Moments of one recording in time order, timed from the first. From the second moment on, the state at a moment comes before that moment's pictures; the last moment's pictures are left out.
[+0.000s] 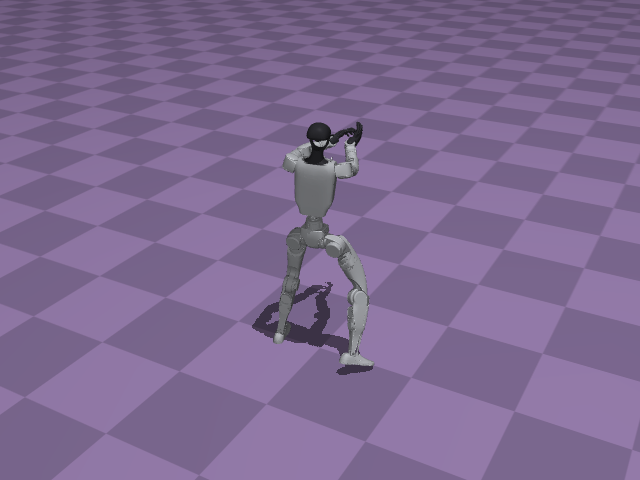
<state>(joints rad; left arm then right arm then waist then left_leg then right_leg) -1.55 0.19 -1.06 0.85 -0.38 0.11 0.28 -1.21 -0.26 0.19 0.74 0.43 0.07 -0.56 0.22 0.08 0.03 -0.06 0.23 0.13 0.30 -0.22 -0.12 0.03 -0.54 -0.52 0.60 0.01 0.06</state>
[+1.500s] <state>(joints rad) -1.09 0.56 -0.66 0.37 -0.58 -0.03 0.40 -1.27 -0.27 0.72 0.52 0.56 -0.09 -0.50 0.01 0.00 0.09 0.02 0.42 0.60 0.27 -0.07 -0.10 -0.12 -0.32 -0.39 0.27 -0.25 0.10</state>
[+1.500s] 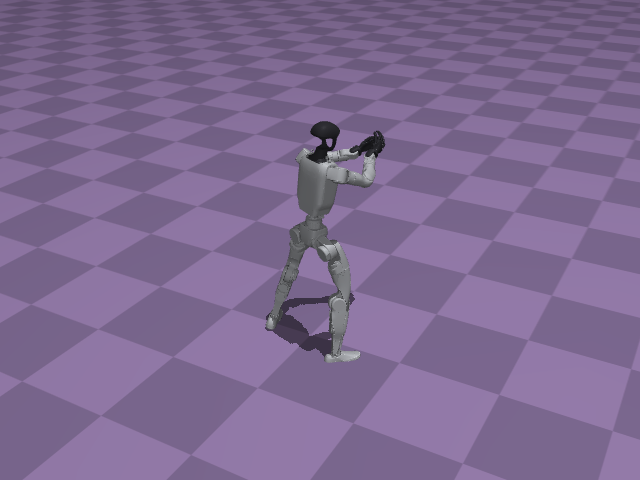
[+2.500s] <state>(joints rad) -1.90 0.18 -0.89 0.20 0.05 -0.04 0.62 -0.95 -0.87 -0.12 -0.44 -0.02 -0.18 -0.91 -0.46 0.17 0.06 0.09 0.15 -0.16 0.57 0.35 -0.23 -0.09 -0.15 0.21 0.08 -0.32 0.23</state>
